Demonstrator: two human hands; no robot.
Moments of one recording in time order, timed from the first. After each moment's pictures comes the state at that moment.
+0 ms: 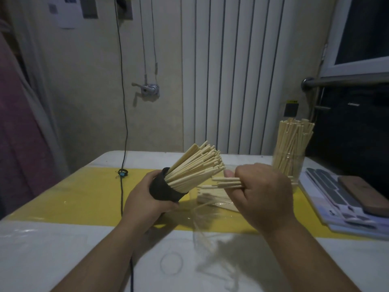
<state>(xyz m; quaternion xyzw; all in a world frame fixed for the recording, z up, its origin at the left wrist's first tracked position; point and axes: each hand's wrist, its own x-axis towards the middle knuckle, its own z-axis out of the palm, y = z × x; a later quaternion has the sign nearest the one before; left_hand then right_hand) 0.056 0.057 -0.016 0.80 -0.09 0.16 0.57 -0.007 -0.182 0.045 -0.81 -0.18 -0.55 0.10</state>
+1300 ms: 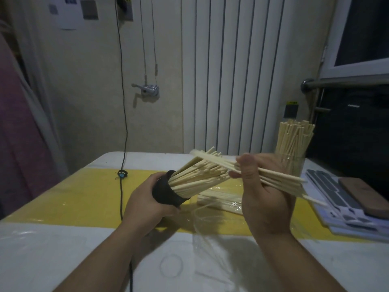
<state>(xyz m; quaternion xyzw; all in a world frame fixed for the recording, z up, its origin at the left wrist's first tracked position) 0.049 0.053 -0.010 0.81 -0.13 0.16 0.55 -0.015 -0.158 0.045 -0.66 -0.14 -0.55 0.49</state>
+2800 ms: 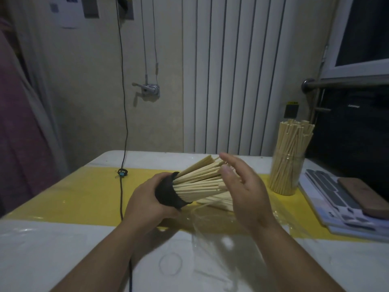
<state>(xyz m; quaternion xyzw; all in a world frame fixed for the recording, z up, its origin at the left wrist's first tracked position) 0.047 0.050 -0.008 0.83 -0.15 0.18 0.51 0.000 -0.160 0.032 -0.77 -0.13 -0.30 0.55</state>
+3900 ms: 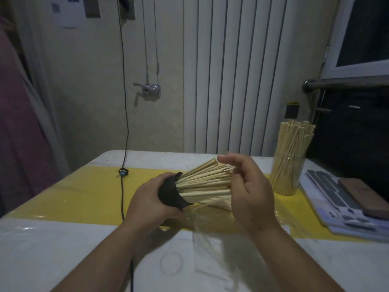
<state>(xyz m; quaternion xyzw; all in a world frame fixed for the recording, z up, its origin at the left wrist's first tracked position) 0.050 0.051 -0.010 0.85 -0.16 0.18 0.48 0.001 -0.157 0.029 -0.76 -0.14 -0.37 0.51</state>
